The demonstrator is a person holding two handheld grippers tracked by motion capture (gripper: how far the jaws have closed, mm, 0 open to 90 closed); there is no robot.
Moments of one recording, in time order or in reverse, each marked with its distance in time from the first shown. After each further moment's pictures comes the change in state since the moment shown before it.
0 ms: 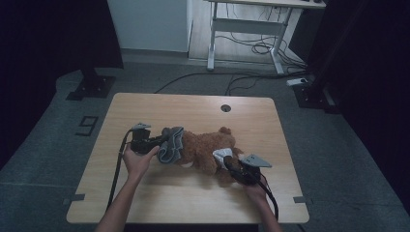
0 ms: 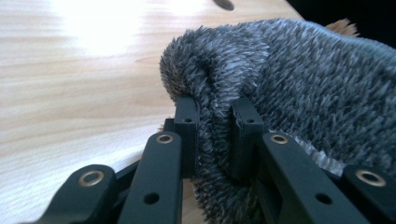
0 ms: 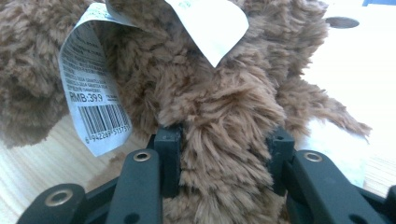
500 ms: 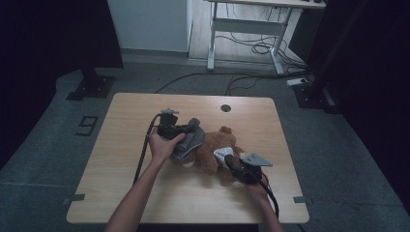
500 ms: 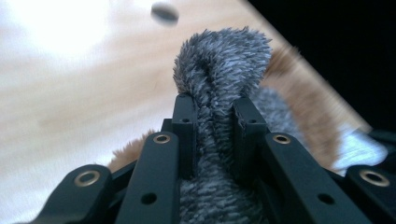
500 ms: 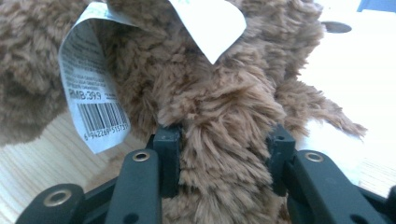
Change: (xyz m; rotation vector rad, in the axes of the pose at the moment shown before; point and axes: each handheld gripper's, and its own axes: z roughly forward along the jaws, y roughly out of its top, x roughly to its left) left arm -0.051 0.049 0.060 0.087 -0.099 0.082; right arm -0.005 0.001 0.000 0.006 -0.014 -0.035
